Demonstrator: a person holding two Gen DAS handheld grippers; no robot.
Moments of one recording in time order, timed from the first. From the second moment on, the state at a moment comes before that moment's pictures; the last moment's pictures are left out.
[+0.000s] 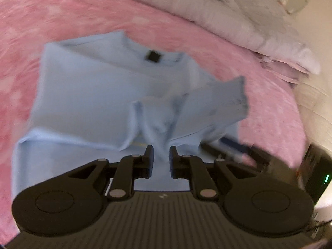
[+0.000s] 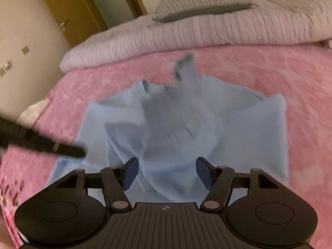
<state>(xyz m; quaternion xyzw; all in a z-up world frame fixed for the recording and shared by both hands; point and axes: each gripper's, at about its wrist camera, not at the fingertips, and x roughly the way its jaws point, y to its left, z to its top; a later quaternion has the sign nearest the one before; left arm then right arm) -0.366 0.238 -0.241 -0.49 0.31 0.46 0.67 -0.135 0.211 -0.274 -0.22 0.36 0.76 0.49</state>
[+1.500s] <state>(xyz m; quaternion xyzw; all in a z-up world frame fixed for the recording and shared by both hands) -0.422 0.264 -0.268 -0.53 0.24 0.49 0.65 -0.047 0.244 -0.321 -0.03 0.59 0.60 0.54</state>
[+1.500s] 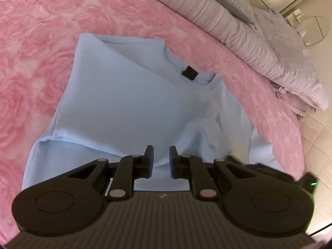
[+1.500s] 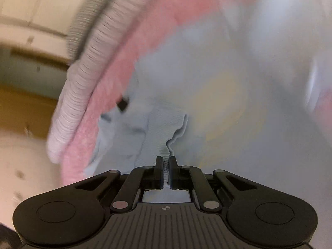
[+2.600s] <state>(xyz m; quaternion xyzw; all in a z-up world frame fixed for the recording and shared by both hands) -0.330 0.246 -0.299 -0.47 0.35 0.45 0.67 0.267 0.025 -0.354 0.22 0.58 0.31 0.72</state>
